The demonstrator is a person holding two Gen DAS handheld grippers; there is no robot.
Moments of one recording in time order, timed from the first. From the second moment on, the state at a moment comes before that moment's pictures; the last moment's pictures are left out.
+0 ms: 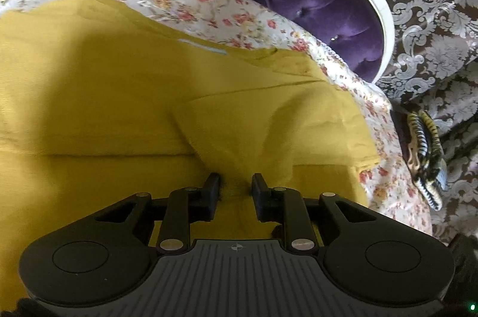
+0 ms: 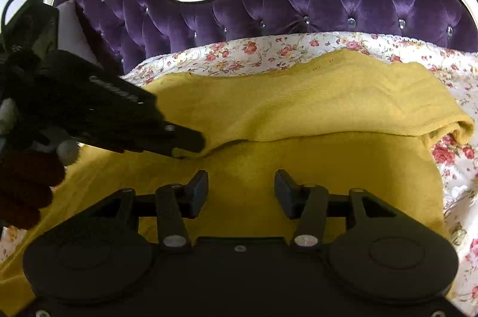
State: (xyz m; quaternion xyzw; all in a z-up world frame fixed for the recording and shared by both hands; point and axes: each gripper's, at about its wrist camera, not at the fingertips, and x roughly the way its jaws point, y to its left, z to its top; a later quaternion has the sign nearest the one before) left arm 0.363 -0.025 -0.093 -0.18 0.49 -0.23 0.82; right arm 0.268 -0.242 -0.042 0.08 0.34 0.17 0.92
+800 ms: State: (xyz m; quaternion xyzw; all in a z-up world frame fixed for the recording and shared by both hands) left arm 0.359 0.040 0.021 -0.02 0.32 -0.16 0.93; right arm 0.268 -0.243 -0.042 0.08 0.34 0.17 0.92
